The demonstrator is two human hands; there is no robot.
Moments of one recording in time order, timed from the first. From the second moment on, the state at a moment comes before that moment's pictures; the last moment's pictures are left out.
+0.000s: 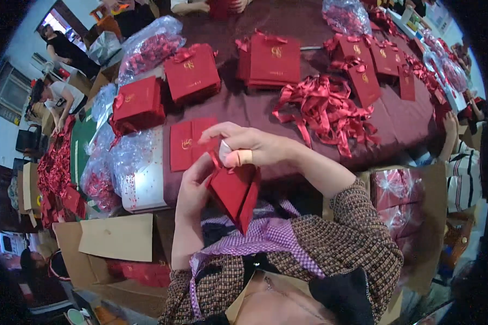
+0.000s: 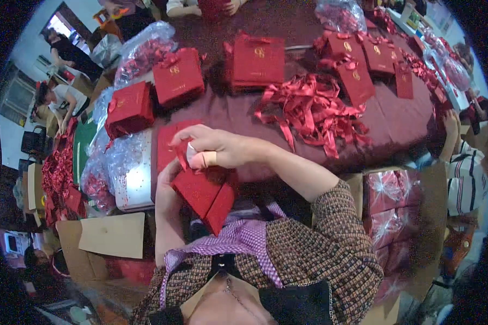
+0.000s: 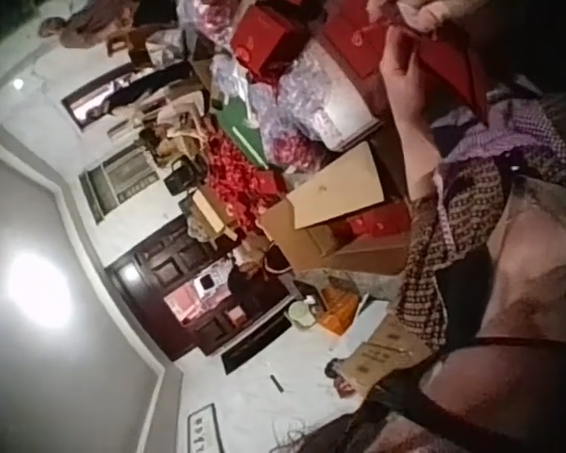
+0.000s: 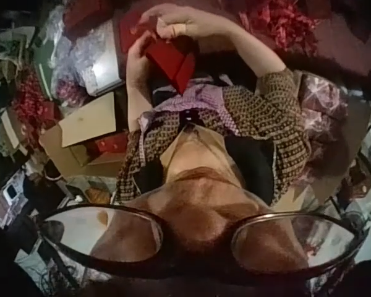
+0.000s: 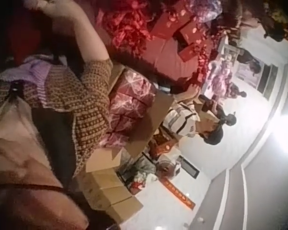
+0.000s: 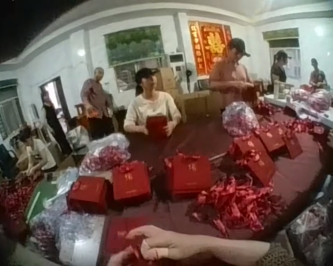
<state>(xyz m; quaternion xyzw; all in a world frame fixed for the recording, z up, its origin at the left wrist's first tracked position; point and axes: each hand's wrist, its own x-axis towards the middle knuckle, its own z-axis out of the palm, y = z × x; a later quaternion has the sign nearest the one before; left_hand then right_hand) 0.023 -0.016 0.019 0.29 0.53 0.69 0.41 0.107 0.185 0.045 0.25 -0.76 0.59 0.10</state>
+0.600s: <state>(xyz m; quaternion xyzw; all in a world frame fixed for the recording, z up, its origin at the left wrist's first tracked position) -0.015 -0.031 -0.010 0.18 0.63 0.71 0.26 0.217 0.242 -0.010 -0.14 -0.95 0.17 0.24</state>
